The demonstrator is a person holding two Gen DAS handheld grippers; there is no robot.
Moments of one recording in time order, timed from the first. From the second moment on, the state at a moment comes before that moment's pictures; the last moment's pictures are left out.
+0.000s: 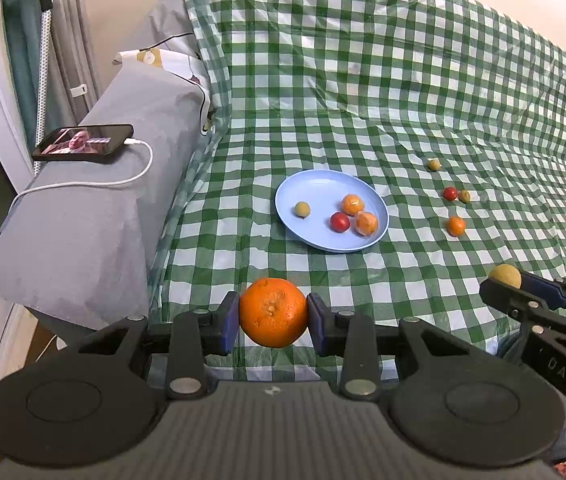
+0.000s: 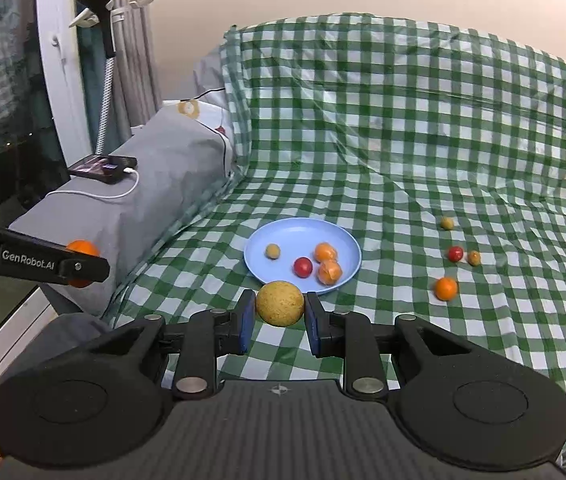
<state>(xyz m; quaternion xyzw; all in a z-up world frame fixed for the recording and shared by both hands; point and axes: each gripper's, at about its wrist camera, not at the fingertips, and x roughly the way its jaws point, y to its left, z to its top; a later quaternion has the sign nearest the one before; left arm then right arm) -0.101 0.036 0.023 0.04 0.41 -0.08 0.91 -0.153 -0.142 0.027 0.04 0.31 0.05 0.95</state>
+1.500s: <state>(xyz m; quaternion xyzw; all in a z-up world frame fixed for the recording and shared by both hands) 0.050 -0.010 -0.025 0.07 0.46 -0.06 0.88 -0.016 -0.166 -0.027 0.09 0.38 0.05 0.92</state>
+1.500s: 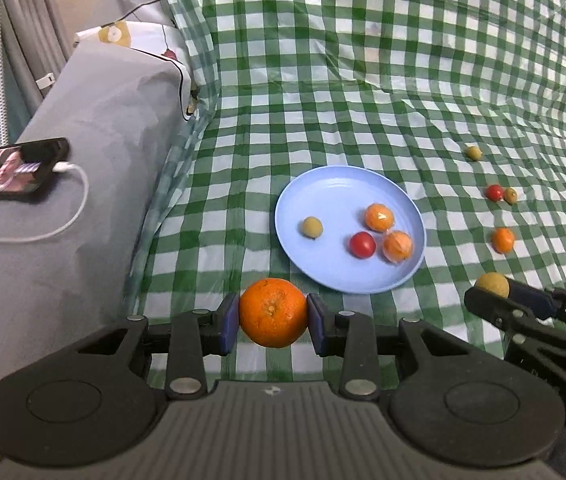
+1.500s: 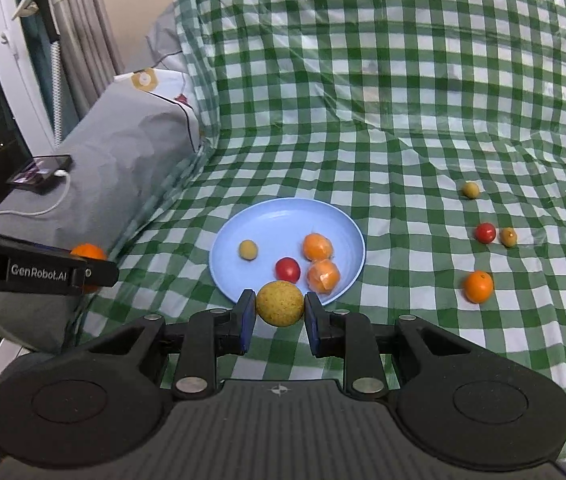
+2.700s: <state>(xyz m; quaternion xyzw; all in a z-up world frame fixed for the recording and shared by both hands) 0.168 -0.049 -0.097 0.11 0.45 -0.10 0.88 0.110 -0.172 -0.105 0.04 0.40 0.03 0.91</state>
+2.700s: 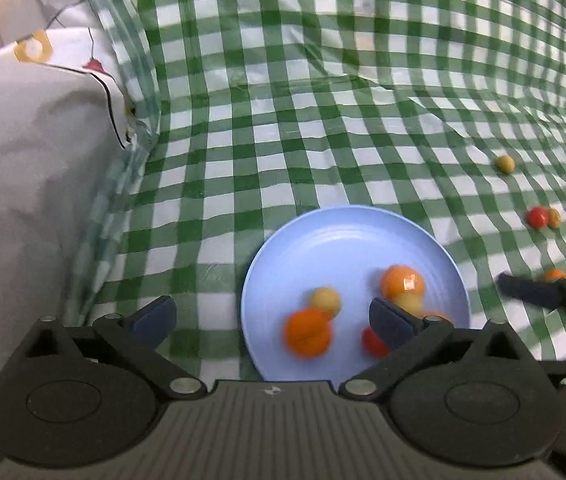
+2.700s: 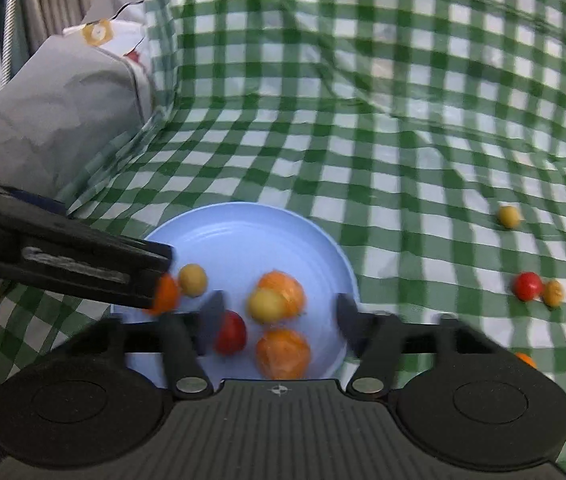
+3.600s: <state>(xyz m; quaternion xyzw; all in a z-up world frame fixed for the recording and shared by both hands) -0.040 0.032 0.026 0.03 0.42 -0.03 0.91 -0.105 -0.133 0.037 0.05 0.32 0.03 0.94</state>
